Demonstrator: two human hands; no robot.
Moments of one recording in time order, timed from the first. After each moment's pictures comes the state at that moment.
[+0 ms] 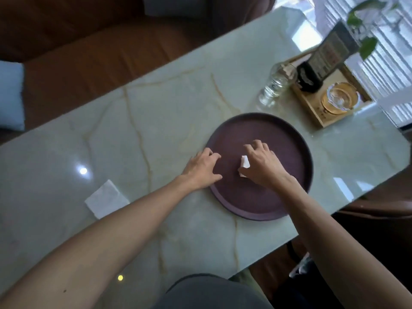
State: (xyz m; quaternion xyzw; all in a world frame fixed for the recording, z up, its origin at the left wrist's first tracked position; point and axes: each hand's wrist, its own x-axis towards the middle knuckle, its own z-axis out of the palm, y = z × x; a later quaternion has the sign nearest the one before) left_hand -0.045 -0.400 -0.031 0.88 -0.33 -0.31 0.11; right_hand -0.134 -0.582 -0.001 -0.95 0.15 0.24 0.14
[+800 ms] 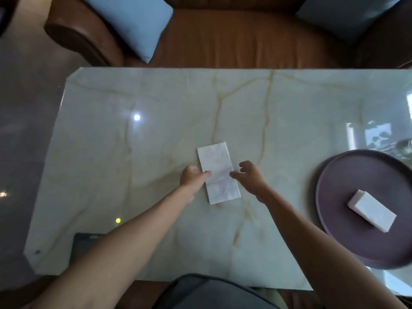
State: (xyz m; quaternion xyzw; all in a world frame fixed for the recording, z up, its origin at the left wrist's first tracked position) left_hand -0.090 -0.052 -0.049 0.76 0.35 -0.25 0.48; right_hand -0.074 -0.241 -0.051 -0.79 0.22 0.34 0.45
